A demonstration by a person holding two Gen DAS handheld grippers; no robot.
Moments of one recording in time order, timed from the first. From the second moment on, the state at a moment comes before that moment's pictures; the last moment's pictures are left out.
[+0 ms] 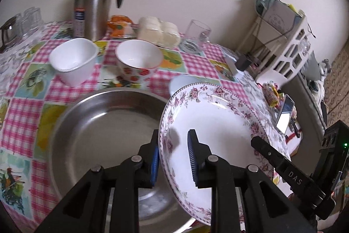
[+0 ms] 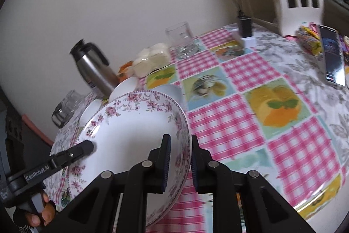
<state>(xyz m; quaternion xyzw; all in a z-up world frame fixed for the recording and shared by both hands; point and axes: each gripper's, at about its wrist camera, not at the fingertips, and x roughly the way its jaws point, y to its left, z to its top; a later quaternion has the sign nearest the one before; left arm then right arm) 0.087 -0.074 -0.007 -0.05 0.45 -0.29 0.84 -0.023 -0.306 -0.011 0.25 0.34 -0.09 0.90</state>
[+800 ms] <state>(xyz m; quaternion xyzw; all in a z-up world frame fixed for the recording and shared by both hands) 0.131 0.011 -0.045 -0.11 0.51 -0.20 0.83 0.047 -0.222 -0.042 0.21 0.41 -0.03 0.89</state>
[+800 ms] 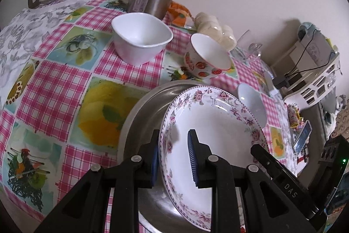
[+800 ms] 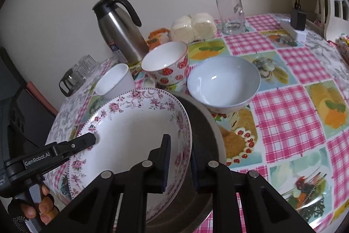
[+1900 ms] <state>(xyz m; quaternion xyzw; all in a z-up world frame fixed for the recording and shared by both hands) 0.135 -0.014 -0.070 0.02 0.53 -0.14 0.84 0.061 -0.210 -0.067 0.13 0.46 -0.03 0.88</state>
